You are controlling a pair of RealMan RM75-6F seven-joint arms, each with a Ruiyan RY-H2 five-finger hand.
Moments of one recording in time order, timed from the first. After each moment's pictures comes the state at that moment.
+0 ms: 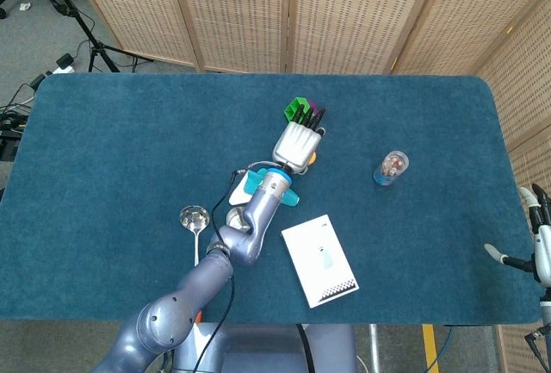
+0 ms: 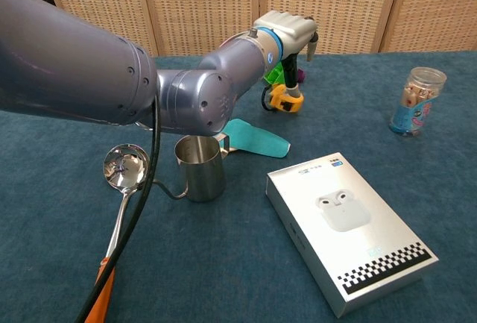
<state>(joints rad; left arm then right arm) -1.60 -2.27 -0.40 -0.17 0.91 0.60 0.35 0.10 -1.15 0.16 -1.40 -1.35 1.39 0.29</state>
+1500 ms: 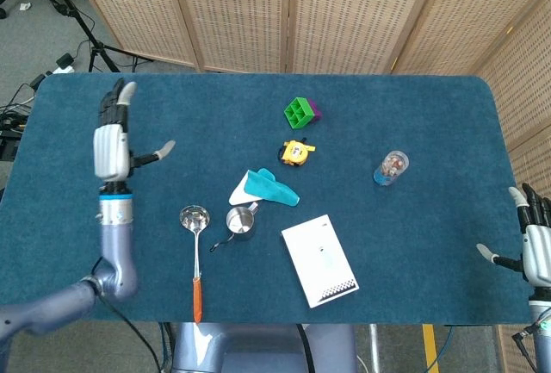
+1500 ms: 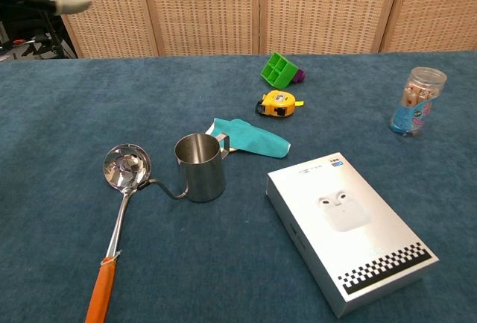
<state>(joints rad) -0.68 -1.69 -0.32 -1.19 1.14 1.55 -0.18 0.11 -1.18 0.17 -1.45 -1.34 1.42 0.15</state>
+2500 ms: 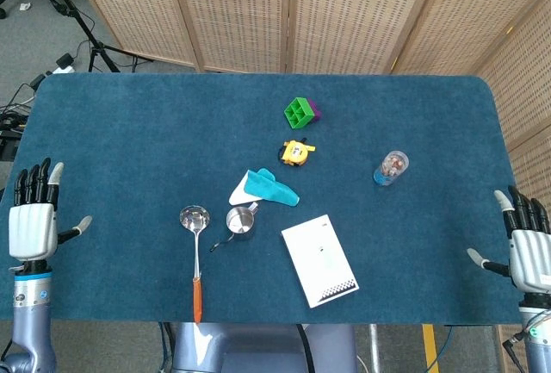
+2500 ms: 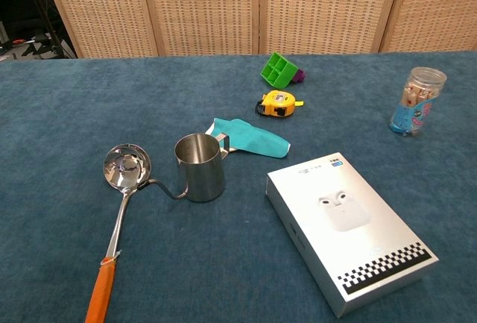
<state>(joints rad) -0.29 -1.52 -0.07 -1.20 1.31 1.63 0.11 0.10 -1.18 0.14 -1.51 -1.41 1.47 0.04</state>
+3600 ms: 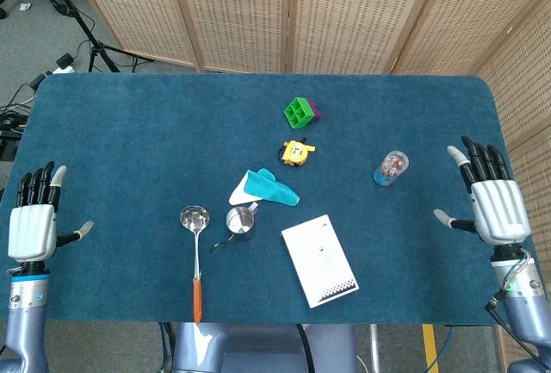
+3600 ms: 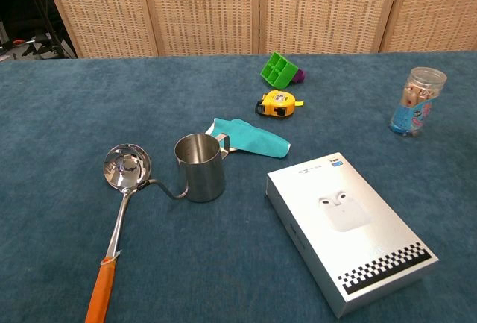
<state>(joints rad) -0.25 -1.45 -0.12 -1.32 1.34 1.53 0.12 0.31 -1.04 0.28 -1.73 -1.38 1.30 -0.11</state>
